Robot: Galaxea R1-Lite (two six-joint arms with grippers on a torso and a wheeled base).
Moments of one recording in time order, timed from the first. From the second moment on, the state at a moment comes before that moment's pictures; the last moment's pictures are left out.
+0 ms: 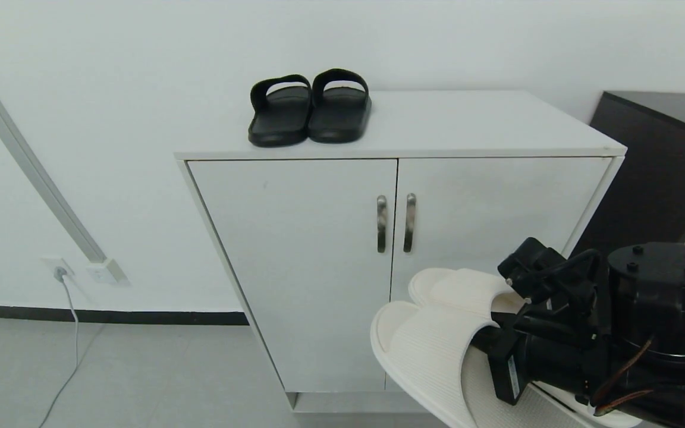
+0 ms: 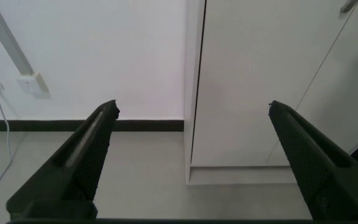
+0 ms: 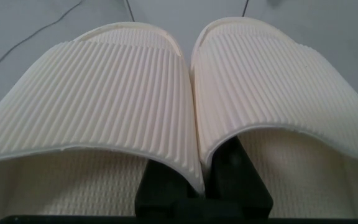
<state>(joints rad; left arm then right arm) 0.00 0.00 0.00 0.00 0.03 0.00 0.80 1.51 -0.59 -0.59 -0.03 -0.02</state>
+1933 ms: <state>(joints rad) -0.15 0.73 -0.34 -0.39 -0.40 -0.05 0.79 1.56 -0.58 -0.64 -0.03 -0.02</state>
